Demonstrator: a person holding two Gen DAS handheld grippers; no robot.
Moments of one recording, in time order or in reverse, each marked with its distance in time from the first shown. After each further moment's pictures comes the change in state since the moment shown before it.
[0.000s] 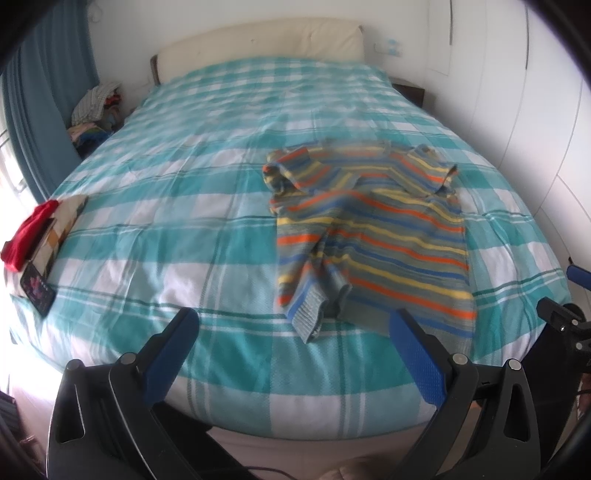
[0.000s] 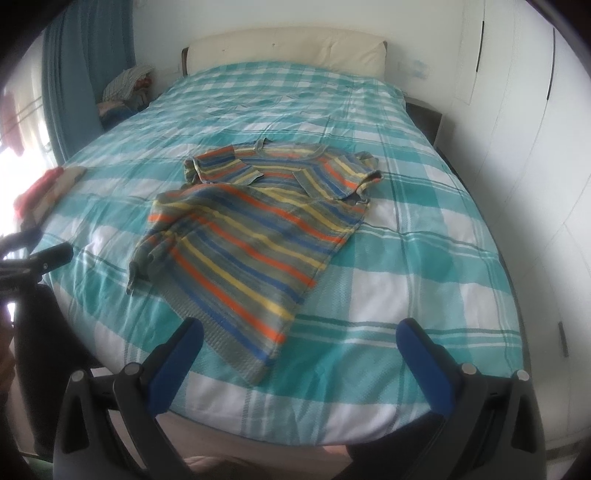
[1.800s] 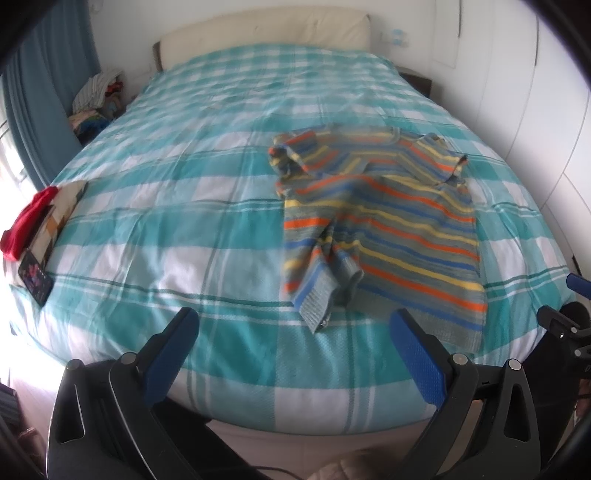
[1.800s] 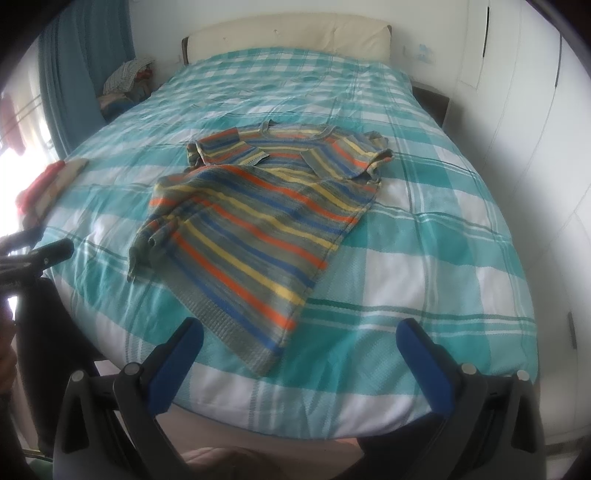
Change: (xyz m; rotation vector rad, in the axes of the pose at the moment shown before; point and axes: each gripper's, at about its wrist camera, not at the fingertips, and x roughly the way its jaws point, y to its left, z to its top) left arm 0.013 0.008 -0.006 -0.014 0.049 -0.001; right arm 0.019 0.005 -0.009 0.010 0.054 0.026
